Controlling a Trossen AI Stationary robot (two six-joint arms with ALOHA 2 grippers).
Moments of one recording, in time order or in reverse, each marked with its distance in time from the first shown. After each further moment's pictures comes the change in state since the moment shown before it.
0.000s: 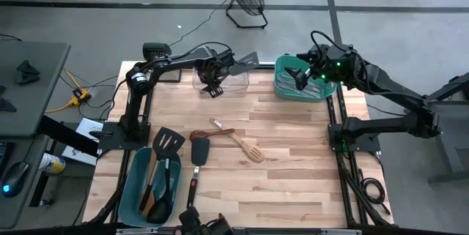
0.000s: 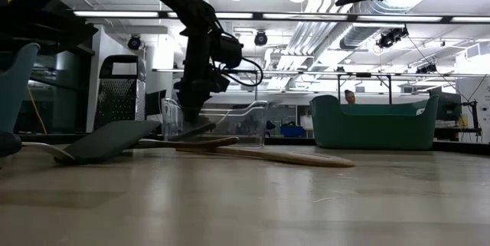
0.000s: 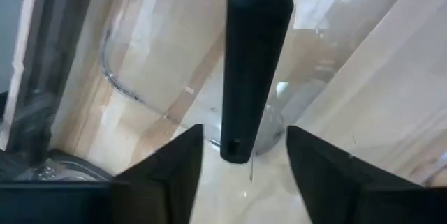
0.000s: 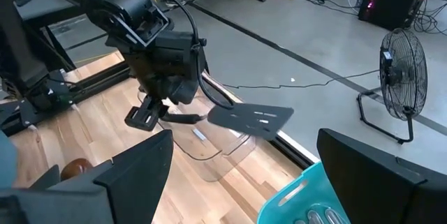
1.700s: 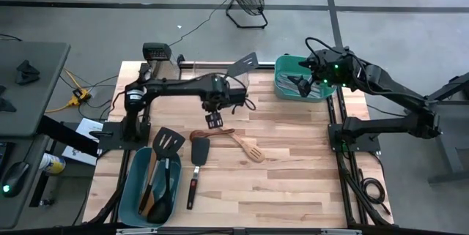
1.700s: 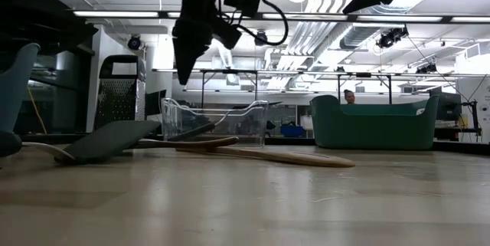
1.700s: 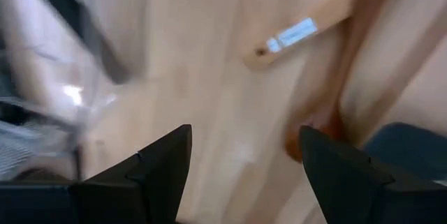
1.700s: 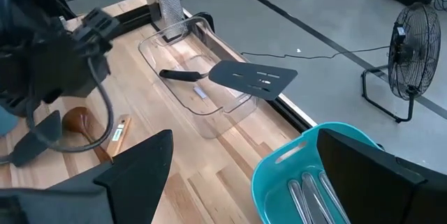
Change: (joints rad) left arm -0.425 -0.090 0.094 -0.322 -0.031 -0.173; right arm 0.000 -0.013 0.000 -0.145 -0.051 -0.048
